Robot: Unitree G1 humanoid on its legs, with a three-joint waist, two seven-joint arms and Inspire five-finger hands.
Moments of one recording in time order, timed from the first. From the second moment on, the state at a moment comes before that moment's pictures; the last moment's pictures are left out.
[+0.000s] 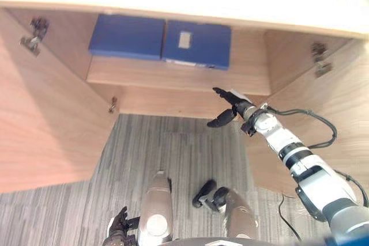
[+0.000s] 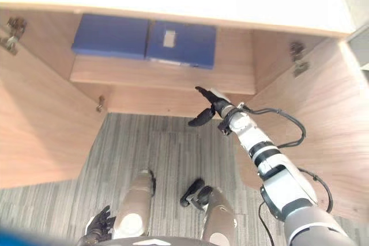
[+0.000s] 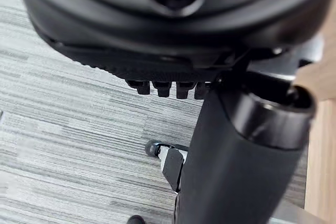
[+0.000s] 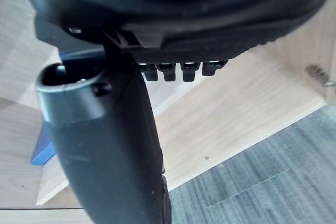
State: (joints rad) left arm 0.12 0.14 0.26 1.08 -0.03 -0.09 0.04; right arm -0.69 -0.45 0.50 0.78 -0.04 -0.05 0.14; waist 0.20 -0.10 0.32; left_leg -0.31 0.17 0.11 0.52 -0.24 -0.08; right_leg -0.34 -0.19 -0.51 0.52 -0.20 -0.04
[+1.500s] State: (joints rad) left arm 0.30 0.14 0.02 1.18 -0.01 -0.04 0.13; right arm 0.04 -0.06 -0.29 1.16 0.31 -0.05 -0.16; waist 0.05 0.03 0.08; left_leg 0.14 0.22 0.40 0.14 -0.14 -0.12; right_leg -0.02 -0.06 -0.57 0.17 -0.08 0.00
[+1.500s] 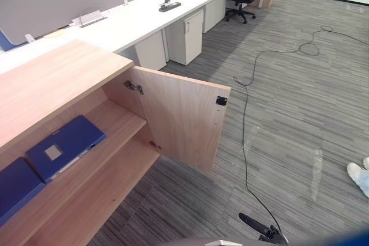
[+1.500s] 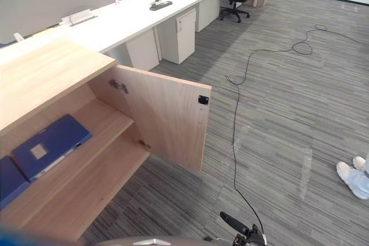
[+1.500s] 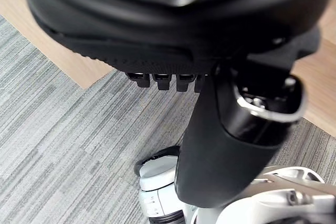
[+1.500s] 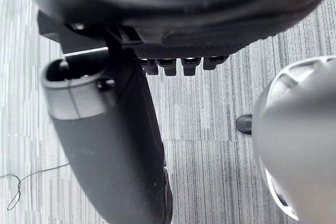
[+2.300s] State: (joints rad) left arm 0.30 0.09 0.07 1.03 -0.07 -0.12 0.10; right arm -0.38 -0.11 0.15 0.86 0.44 -0.13 -0.05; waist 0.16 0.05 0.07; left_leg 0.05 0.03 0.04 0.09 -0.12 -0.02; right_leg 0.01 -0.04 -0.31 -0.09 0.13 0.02
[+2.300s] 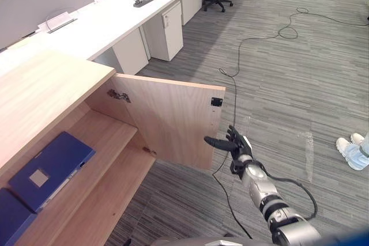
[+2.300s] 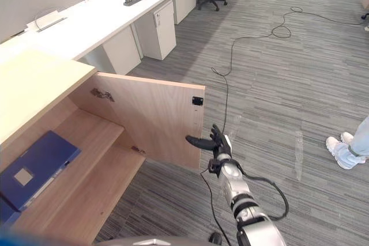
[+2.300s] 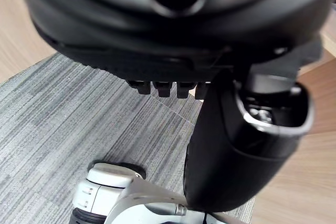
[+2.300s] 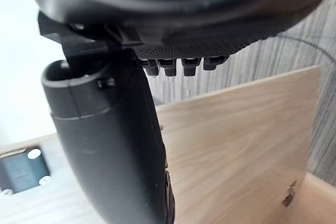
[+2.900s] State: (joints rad) left arm 0.29 0.06 0.23 1.05 -0.08 -0.12 0.10; right arm -0.78 -0.20 0.25 0.98 0.41 -0.13 -0.11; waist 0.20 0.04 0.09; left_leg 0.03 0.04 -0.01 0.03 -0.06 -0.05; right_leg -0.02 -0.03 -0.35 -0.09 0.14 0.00
